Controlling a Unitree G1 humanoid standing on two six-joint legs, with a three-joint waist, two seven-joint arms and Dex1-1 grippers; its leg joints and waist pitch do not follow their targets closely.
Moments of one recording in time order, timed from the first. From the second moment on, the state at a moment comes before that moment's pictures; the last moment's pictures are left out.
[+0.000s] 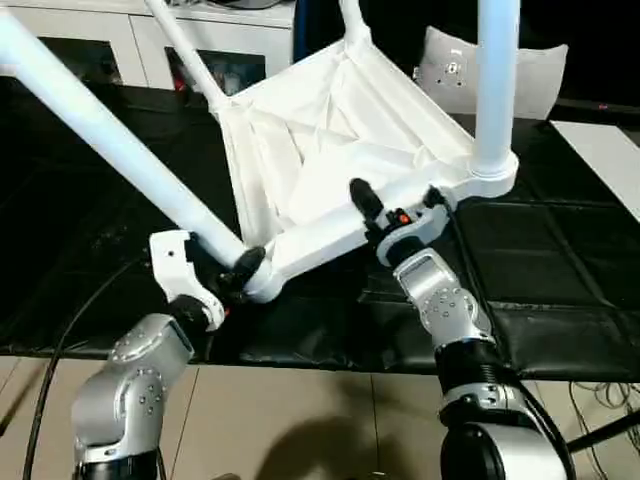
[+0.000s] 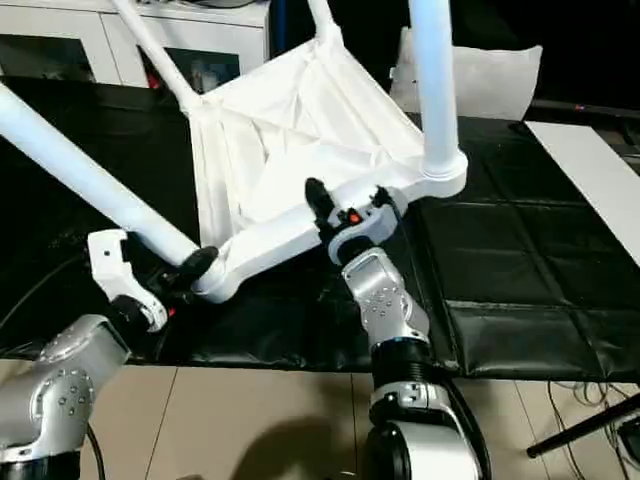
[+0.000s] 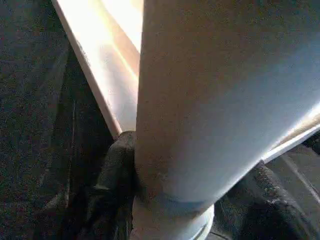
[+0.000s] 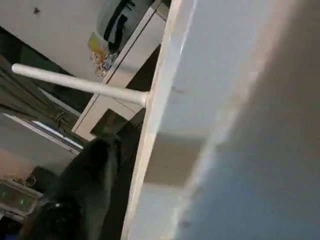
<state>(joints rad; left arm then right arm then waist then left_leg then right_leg) -0.13 0.08 0.20 -0.21 -0.44 0.69 -0.29 -0.65 0.15 -0.31 0.62 0.69 0.28 0.26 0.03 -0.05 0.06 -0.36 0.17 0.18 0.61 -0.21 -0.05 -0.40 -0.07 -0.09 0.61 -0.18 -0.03</state>
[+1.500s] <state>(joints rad) -0.10 0.14 0.15 -0.18 -0.44 0.65 -0.40 -0.71 0.13 -0.34 0.64 0.71 0.29 0.20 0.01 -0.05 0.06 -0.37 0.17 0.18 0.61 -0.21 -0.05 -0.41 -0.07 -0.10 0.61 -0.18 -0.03</state>
